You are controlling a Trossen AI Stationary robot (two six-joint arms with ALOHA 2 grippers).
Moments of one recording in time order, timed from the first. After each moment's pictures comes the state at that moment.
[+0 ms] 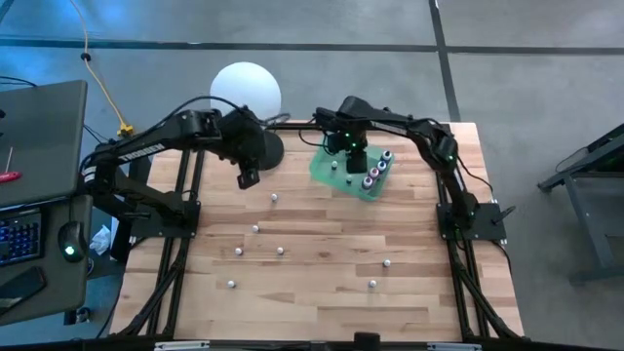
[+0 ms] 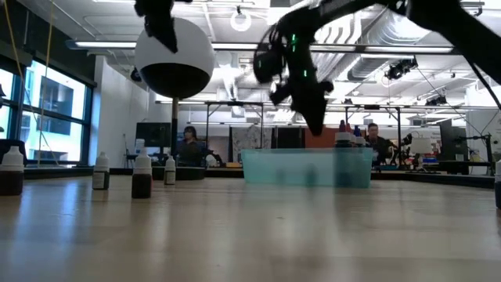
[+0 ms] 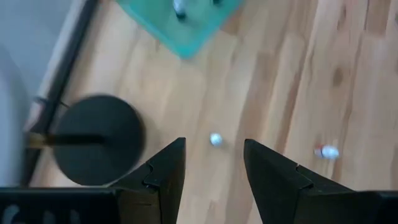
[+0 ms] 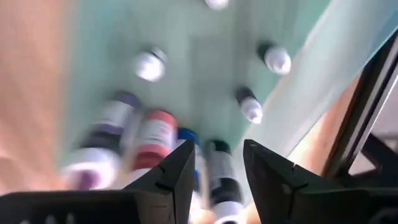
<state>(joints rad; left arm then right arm) 0.31 1.29 1.46 -1.18 0.00 0.04 -0.47 2.15 1.99 -1.55 0.14 -0.41</state>
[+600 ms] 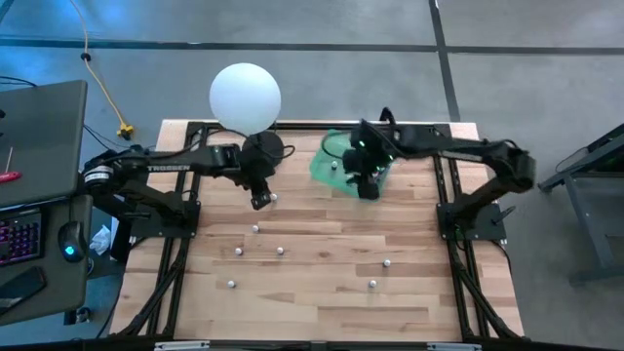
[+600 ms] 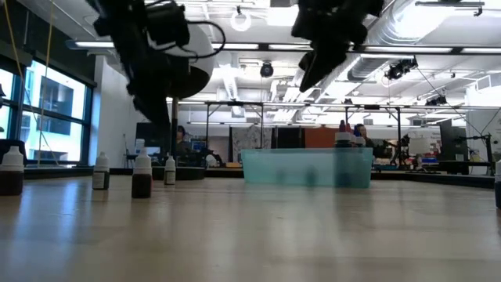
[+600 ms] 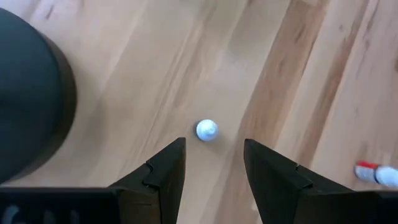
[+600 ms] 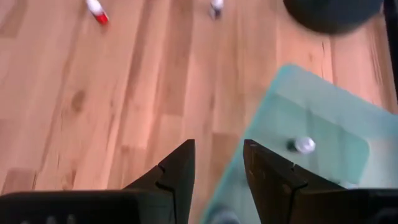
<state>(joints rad) 0.31 1.30 0.85 -0.61 0.07 -0.14 -0.31 1.48 1.23 -0.71 -0.22 -0.32</state>
